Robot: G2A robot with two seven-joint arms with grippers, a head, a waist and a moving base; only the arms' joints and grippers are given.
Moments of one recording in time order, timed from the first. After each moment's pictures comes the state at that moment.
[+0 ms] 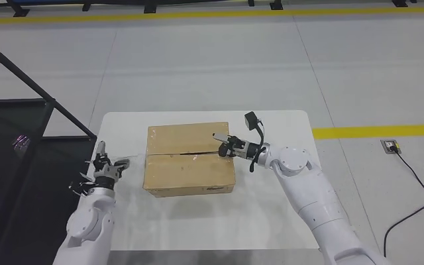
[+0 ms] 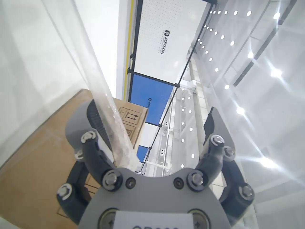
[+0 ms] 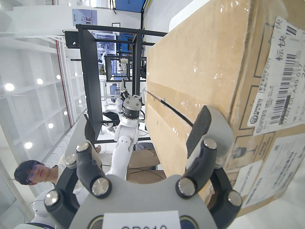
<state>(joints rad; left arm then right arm) 1.19 -1.23 -1.60 -1.47 -0.57 -0.06 0.00 -0.48 -1.47 1.15 -0.76 0.11 -0.28 0.93</state>
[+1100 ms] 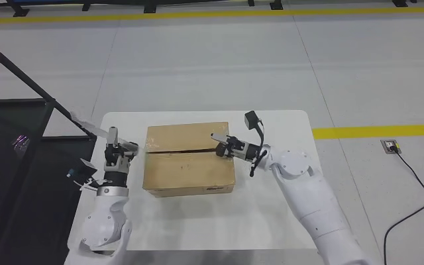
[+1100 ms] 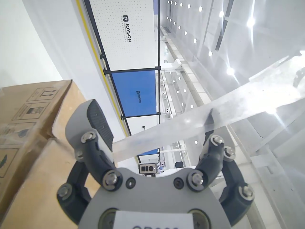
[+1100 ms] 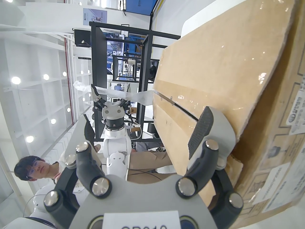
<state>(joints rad) 1.24 -1.26 -1.48 -1.77 -0.22 -0.10 0.17 -0.57 -1.45 1.17 -0.97 0.12 -0.26 0.91</state>
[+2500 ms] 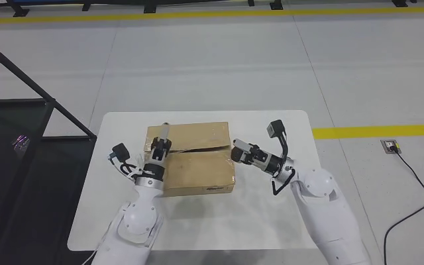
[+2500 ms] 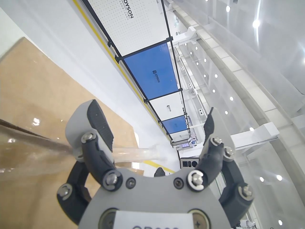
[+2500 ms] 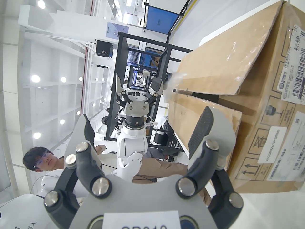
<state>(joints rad) 1.10 -1.31 -1.26 -1.65 0.11 -0.03 0.18 -0.81 -1.37 1.32 -1.28 0.17 -0.28 0.90</state>
